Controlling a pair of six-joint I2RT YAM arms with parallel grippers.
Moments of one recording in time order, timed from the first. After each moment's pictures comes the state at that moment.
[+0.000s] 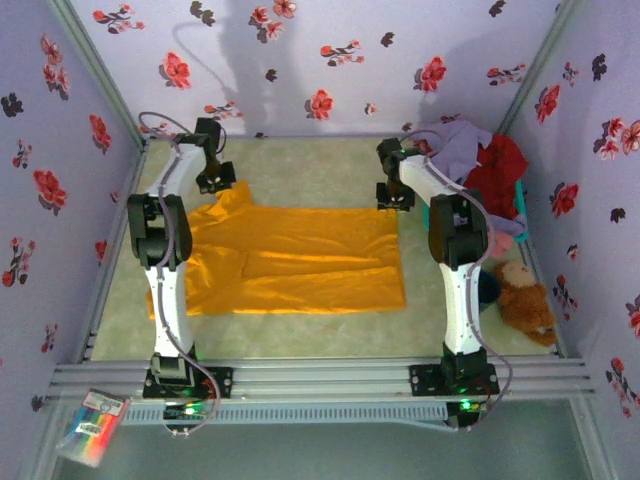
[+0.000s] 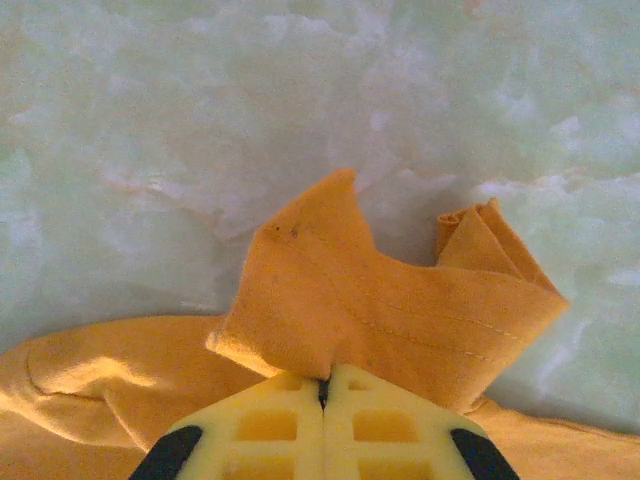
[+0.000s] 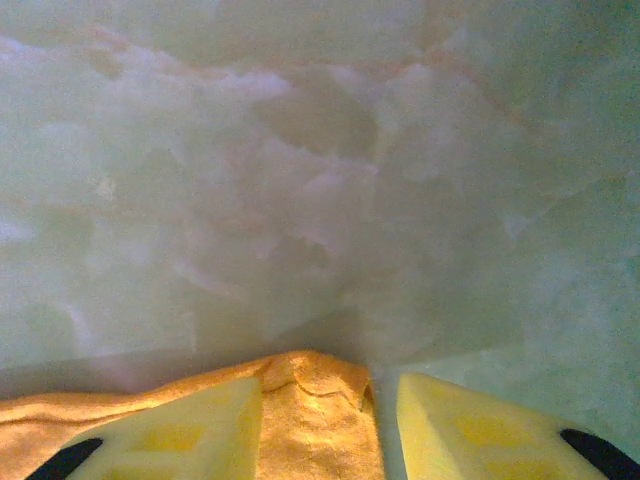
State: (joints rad) left arm -0.11 2.26 2.02 -1.01 0.00 -0.33; right arm 0.27 2.29 1.89 -0.99 0.08 0.35
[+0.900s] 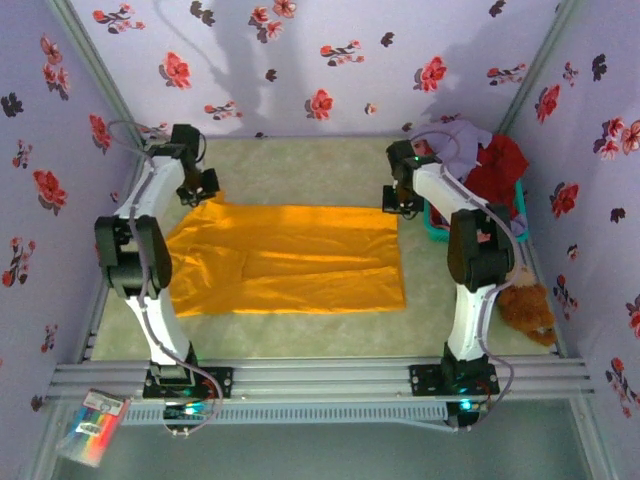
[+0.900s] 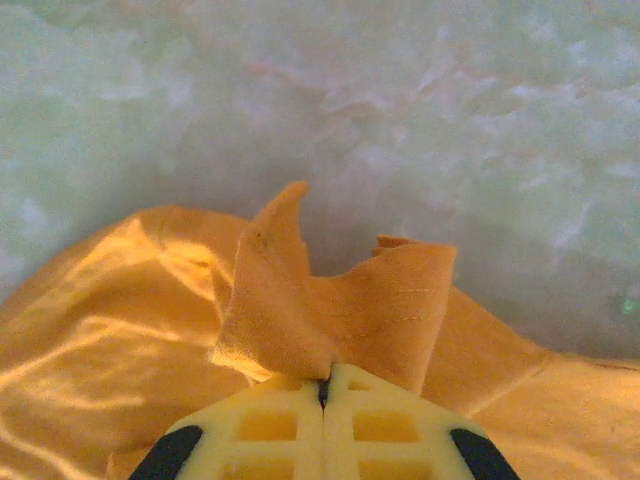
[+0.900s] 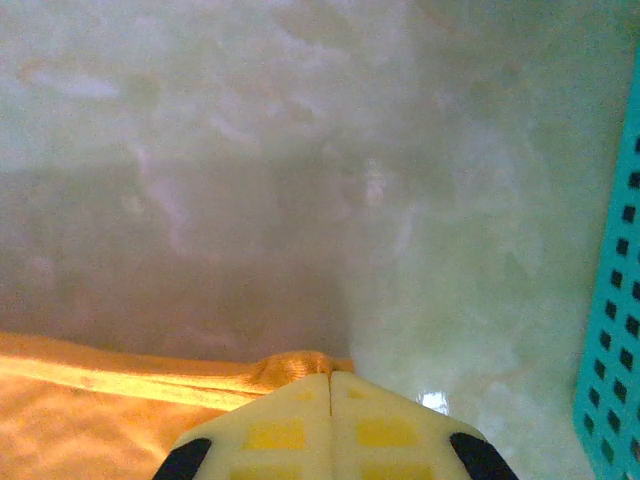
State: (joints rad) left arm -0.05 1.91 1.66 -0.96 0.00 -0.33; right arm 0.27 1.99 1.58 -0.90 0.05 0.33
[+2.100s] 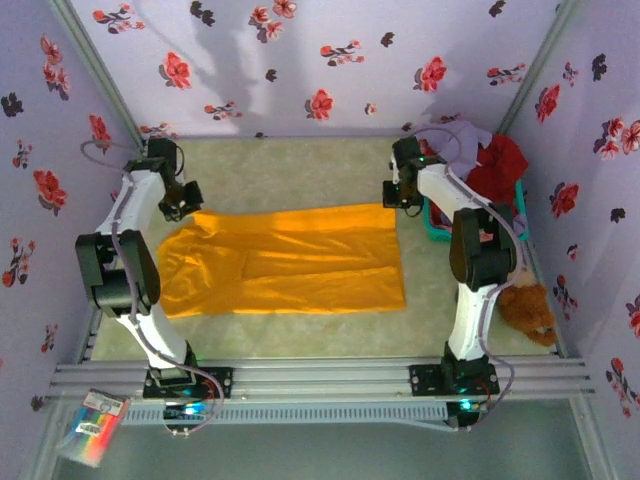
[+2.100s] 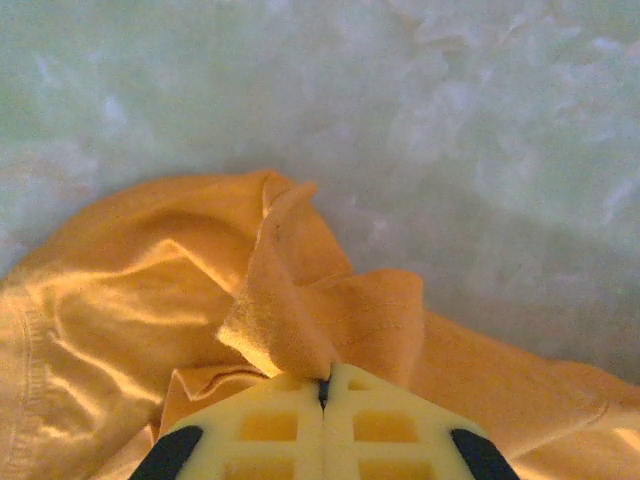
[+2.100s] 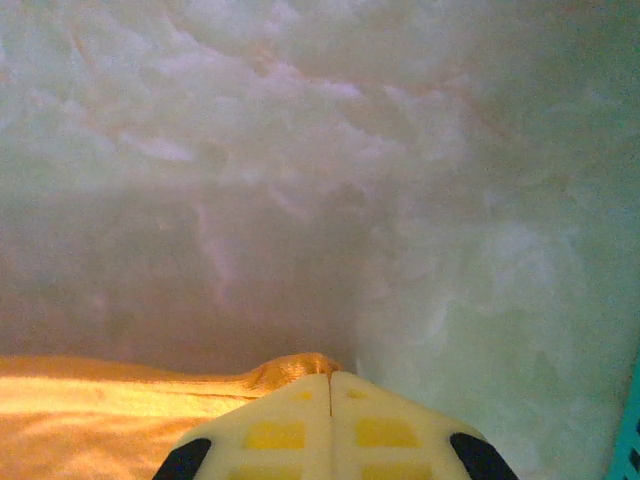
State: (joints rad) left arm 0.05 1.79 1.51 -0.95 0.08 -0.33; right arm 0.24 2.02 1.60 -0.78 -0.05 0.20
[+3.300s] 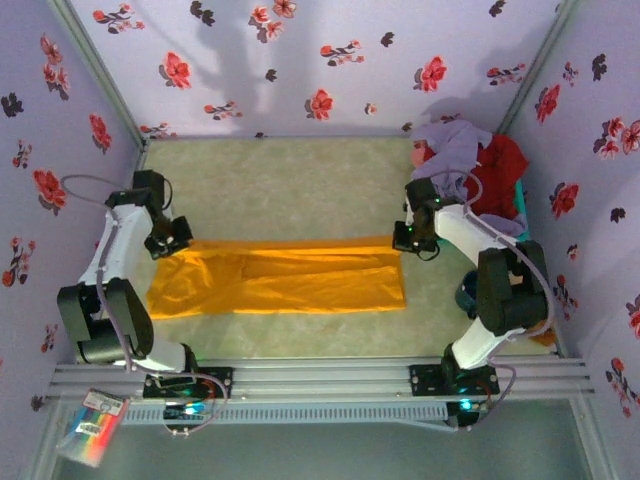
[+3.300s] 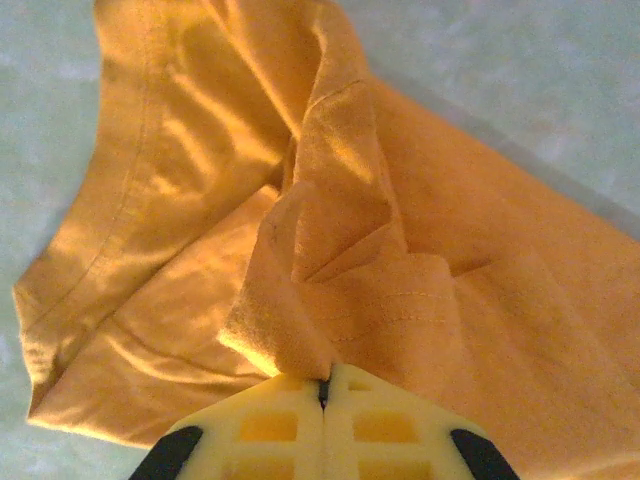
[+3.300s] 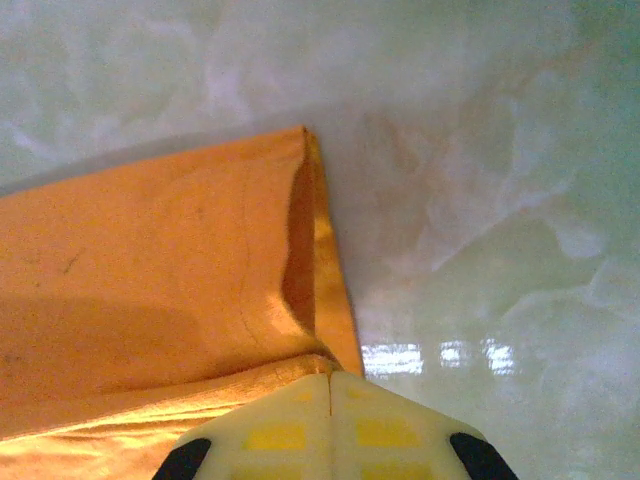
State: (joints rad) left arm 0.10 1.46 1.19 -1.11 0.05 -0.33; right arm 0.25 1.63 1.06 -0.74 -0.13 0.36
